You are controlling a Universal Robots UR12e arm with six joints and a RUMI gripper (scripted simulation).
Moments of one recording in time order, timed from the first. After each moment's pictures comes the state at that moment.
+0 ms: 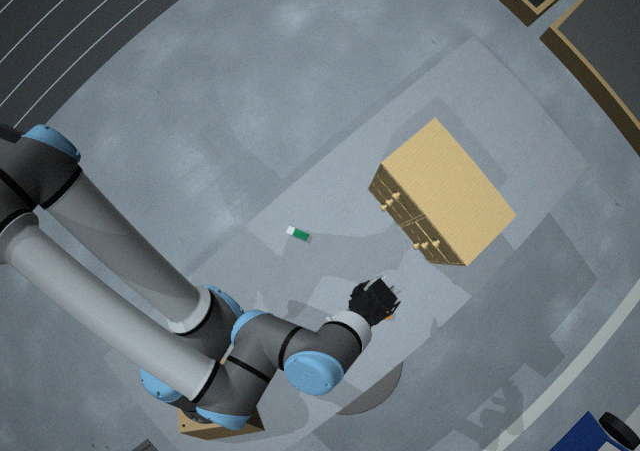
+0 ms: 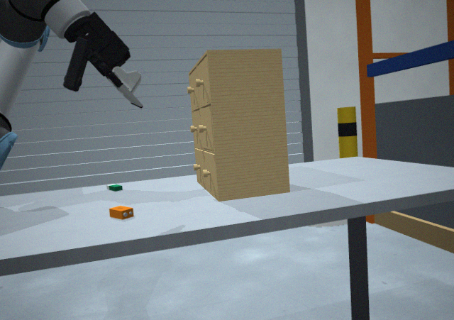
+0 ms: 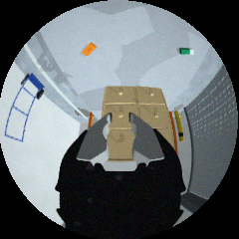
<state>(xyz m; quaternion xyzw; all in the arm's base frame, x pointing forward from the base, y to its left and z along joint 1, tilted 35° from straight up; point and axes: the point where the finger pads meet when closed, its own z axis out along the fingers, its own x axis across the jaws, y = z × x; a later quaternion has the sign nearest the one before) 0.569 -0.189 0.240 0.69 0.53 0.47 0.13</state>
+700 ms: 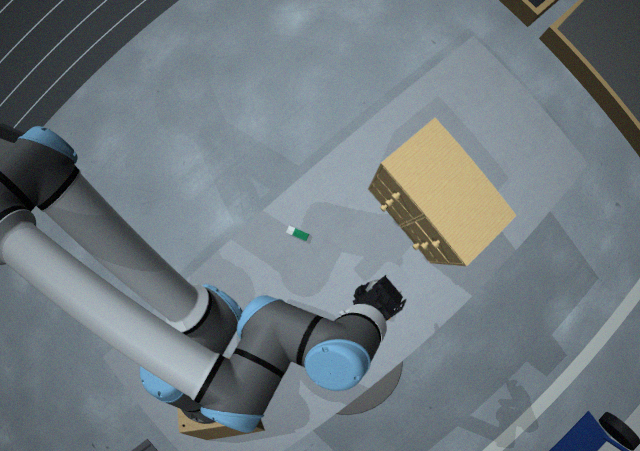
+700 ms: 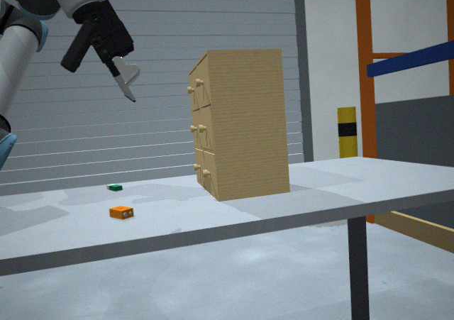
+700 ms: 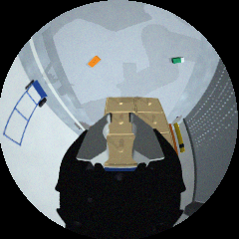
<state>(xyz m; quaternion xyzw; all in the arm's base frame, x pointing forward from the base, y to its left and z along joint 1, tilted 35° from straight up) 0.552 -0.197 0.250 0.70 0.58 0.42 0.06</state>
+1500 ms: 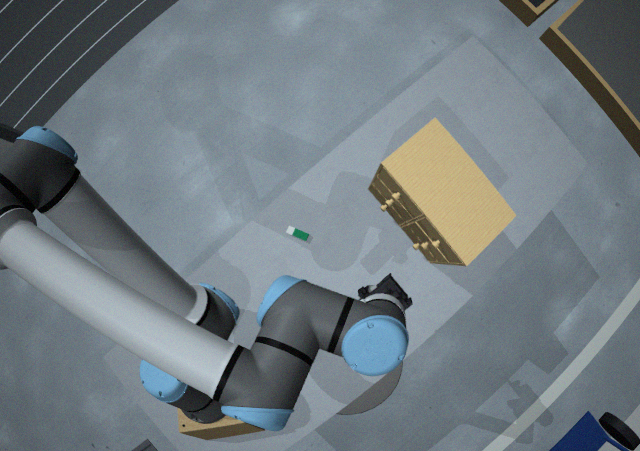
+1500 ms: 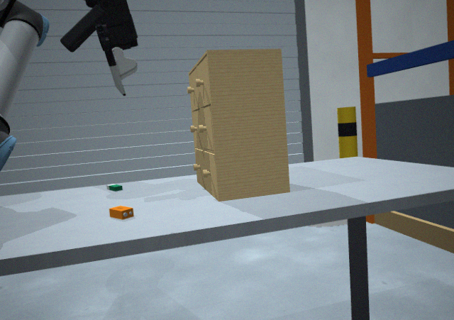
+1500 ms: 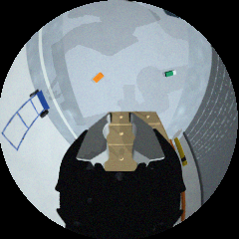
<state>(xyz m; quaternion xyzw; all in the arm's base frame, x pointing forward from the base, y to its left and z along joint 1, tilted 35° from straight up) 0.530 -0.205 0.260 0.70 0.63 0.34 -0.03</state>
